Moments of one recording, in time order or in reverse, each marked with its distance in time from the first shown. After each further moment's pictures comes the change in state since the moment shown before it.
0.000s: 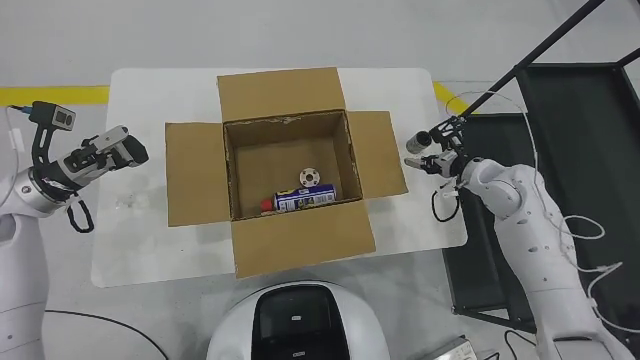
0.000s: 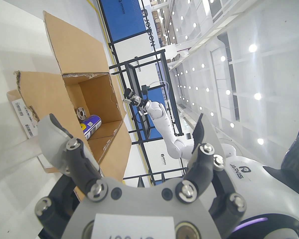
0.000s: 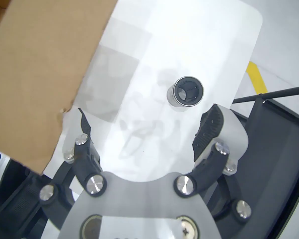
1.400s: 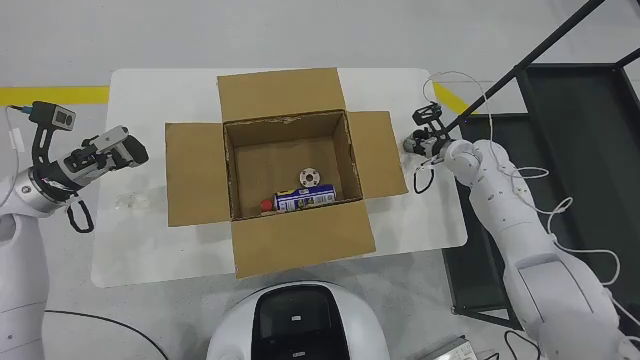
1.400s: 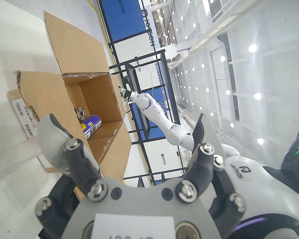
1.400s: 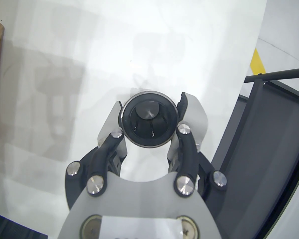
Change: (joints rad) left arm 0.000 0.000 0.000 0.000 0.000 0.000 0.000; right arm 0.404 -0.079 -0.302 0.587 -0.121 0.109 -0.193
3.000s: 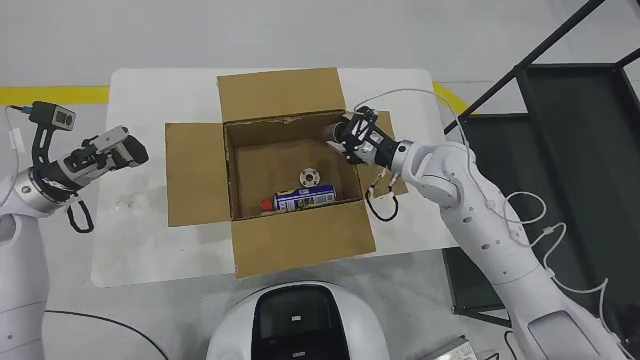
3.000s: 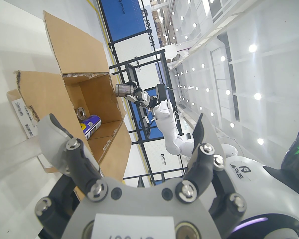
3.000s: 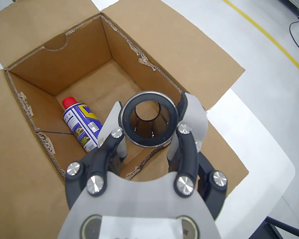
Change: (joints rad) left arm 0.000 0.000 0.000 0.000 0.000 0.000 0.000; right arm -0.287 0.038 -0.056 -0.915 0.031 -0.147 0.044
